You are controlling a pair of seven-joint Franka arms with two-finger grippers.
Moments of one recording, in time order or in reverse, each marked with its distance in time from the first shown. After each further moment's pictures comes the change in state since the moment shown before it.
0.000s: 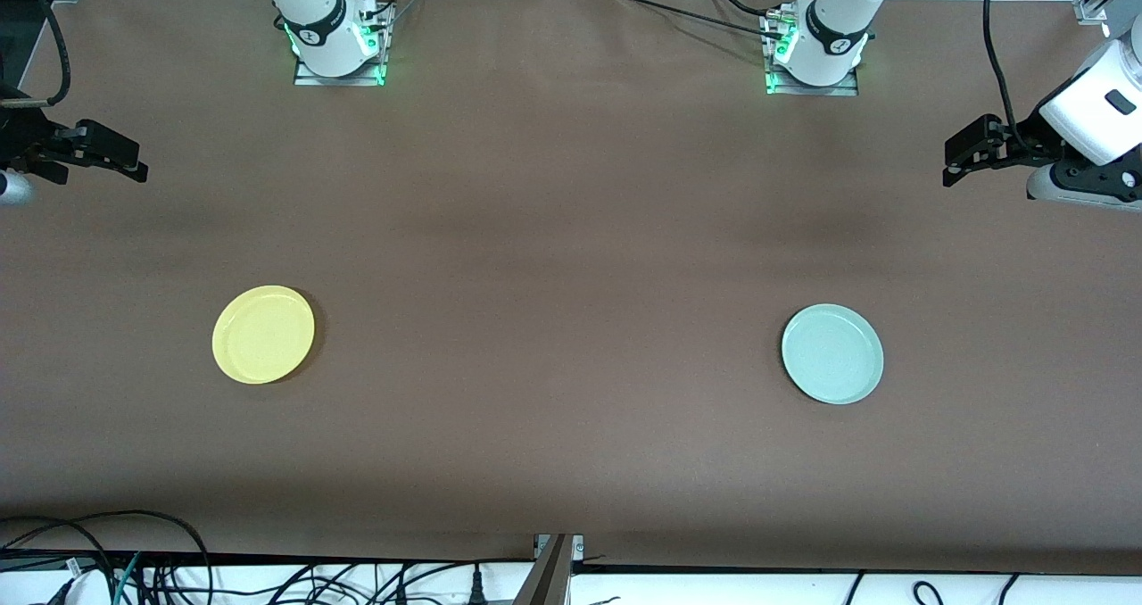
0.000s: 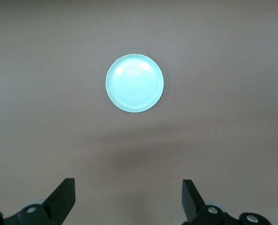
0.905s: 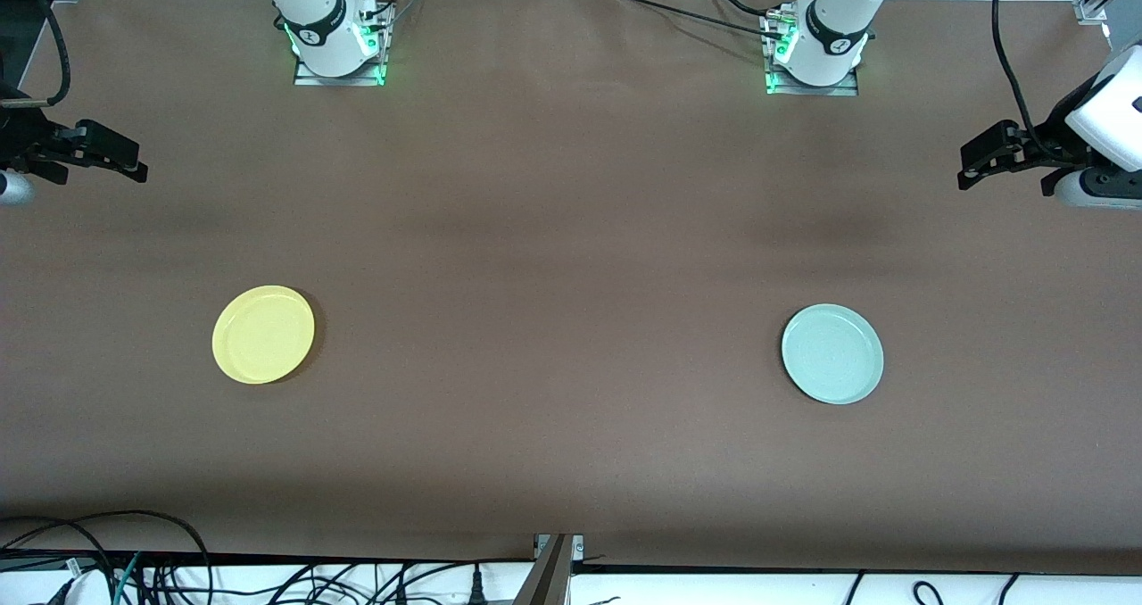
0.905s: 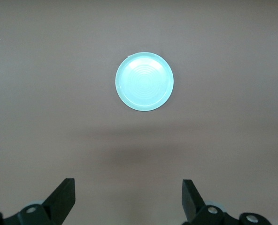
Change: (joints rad) left arm 0.031 0.000 0.003 0.000 0.002 -0.005 -0.082; right arm 0.000 0.000 0.000 0.000 0.000 0.000 0.000
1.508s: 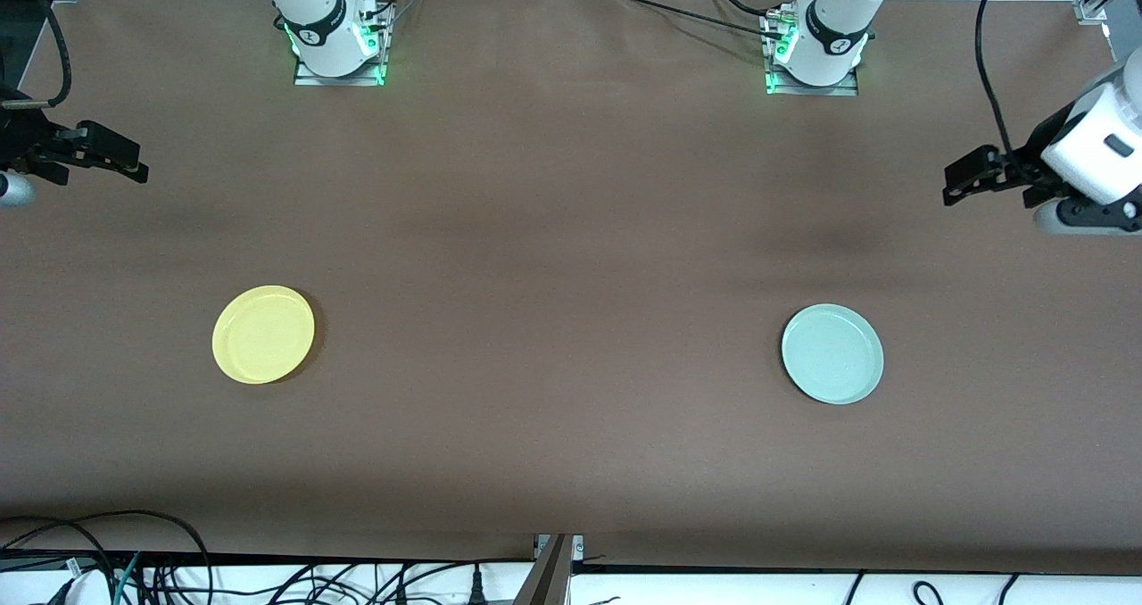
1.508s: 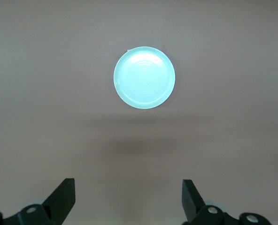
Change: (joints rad) left arm -0.004 0.063 -0.012 -0.001 0.000 0.024 -0.047; right arm 0.000 0.004 0.000 0.000 0.000 0.000 0.000
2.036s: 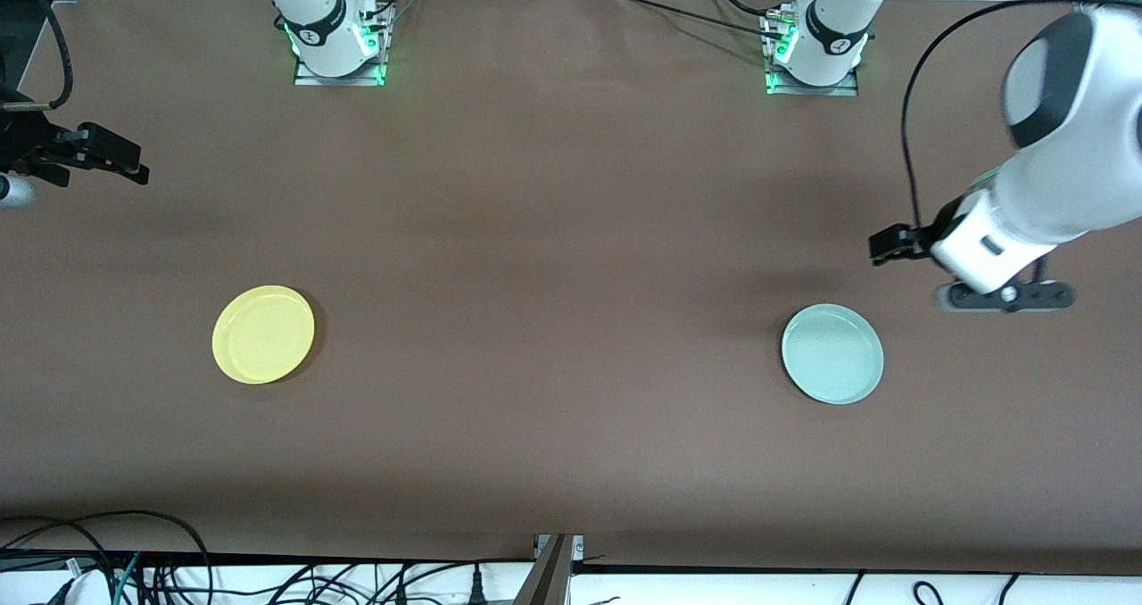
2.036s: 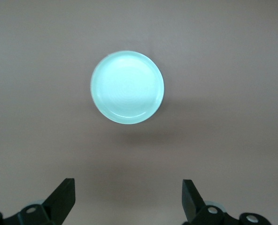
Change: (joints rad) left arm -0.080 0.180 -0.009 -0.003 0.000 0.114 -0.080; right arm 0.000 0.001 0.000 0.000 0.000 0.004 0.000
